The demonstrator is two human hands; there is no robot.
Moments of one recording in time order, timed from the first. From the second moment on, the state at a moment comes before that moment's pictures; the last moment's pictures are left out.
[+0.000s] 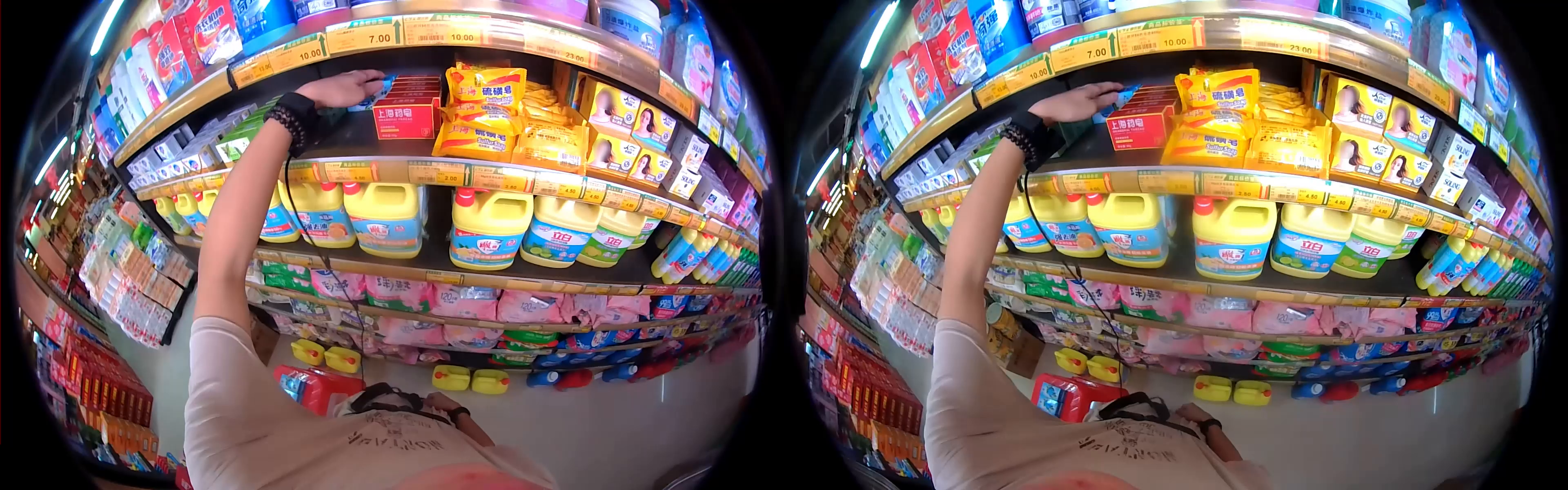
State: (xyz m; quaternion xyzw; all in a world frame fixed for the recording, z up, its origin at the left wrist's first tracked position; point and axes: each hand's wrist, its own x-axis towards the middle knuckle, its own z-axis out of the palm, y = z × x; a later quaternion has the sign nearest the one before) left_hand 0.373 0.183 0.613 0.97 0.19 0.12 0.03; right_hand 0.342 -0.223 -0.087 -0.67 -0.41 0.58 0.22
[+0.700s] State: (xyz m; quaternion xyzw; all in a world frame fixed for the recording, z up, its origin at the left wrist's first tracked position) left_hand 0.433 0.249 0.588 0.96 0.26 0.05 -0.09; right_hand 0.350 -0.214 -0.116 -0.63 -0.52 0.53 0.24
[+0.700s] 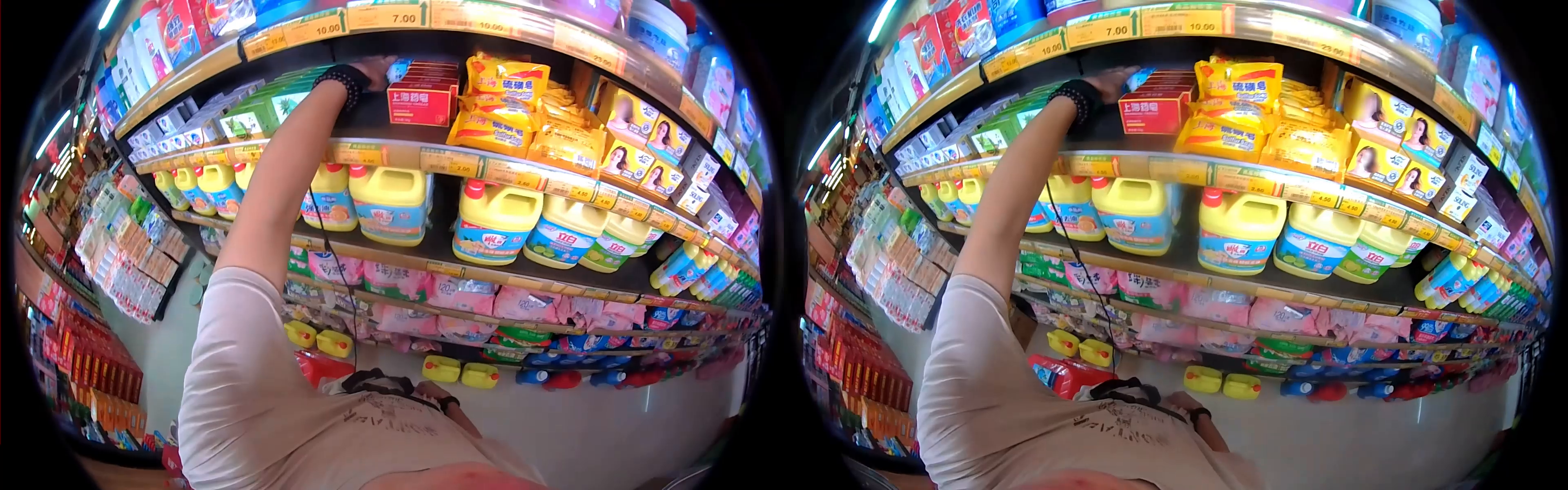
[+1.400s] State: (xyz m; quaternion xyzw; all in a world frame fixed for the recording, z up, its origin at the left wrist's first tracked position) left_hand 0.416 0.211 0.624 0.95 0.29 -0.04 -0.03; right_hand 0.369 -0.222 -0.073 -0.69 -0.37 0.58 0.22
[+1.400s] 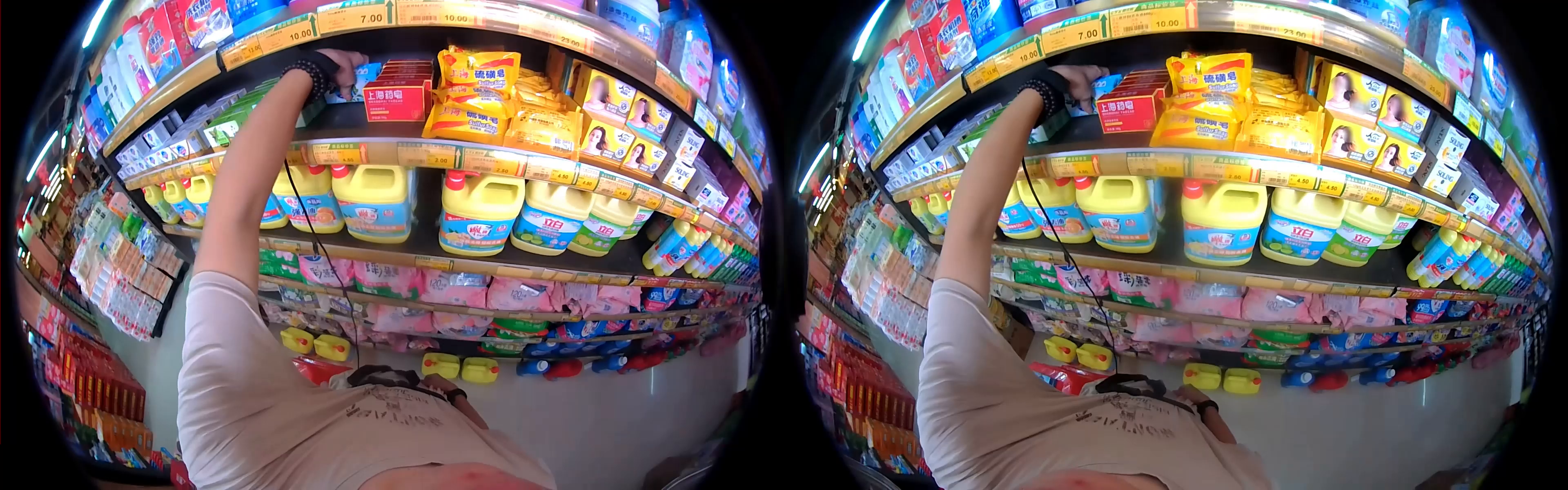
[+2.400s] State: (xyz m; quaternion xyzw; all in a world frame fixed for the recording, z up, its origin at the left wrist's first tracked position) left_hand 0.262 0.184 0.529 0.89 0.01 0.45 -0.06; right_hand 0.396 -0.111 0.248 -0.52 -0.57 0.37 0.51
